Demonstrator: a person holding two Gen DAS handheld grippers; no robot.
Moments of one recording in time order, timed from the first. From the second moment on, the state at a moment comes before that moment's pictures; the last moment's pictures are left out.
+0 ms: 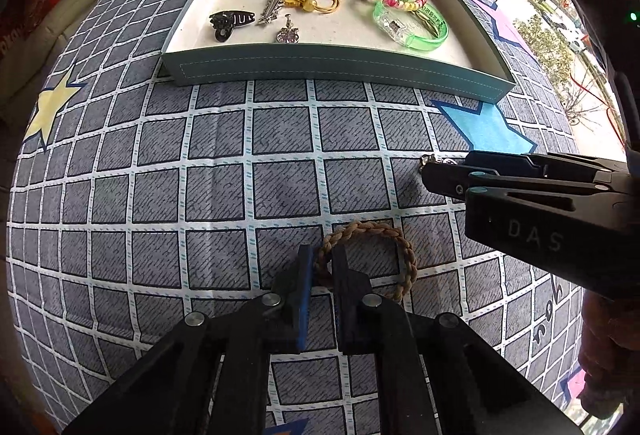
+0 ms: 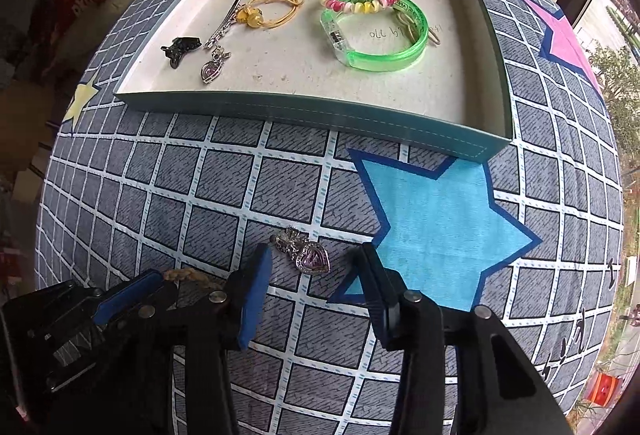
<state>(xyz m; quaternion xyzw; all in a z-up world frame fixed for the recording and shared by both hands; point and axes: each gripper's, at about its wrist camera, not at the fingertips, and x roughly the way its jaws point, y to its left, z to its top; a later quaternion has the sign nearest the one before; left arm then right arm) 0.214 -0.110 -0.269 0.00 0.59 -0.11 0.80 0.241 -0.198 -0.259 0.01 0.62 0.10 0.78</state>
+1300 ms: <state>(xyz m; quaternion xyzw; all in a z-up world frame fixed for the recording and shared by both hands) 0.212 -0.079 -0.236 0.01 0.55 -0.09 0.83 0.209 -0.257 -0.224 0.15 0.60 0.09 0.78</state>
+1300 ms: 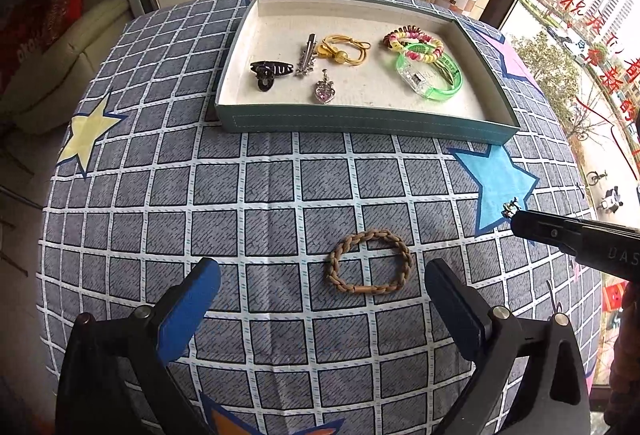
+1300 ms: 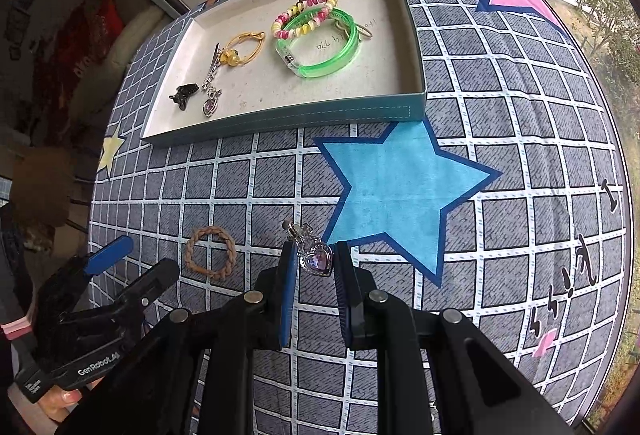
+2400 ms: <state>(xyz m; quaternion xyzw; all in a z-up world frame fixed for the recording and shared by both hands) 0.233 -0.080 -0.213 -0.02 0.54 -0.14 0.83 0.210 -0.265 -0.196 0.17 0.58 0.10 0.79</state>
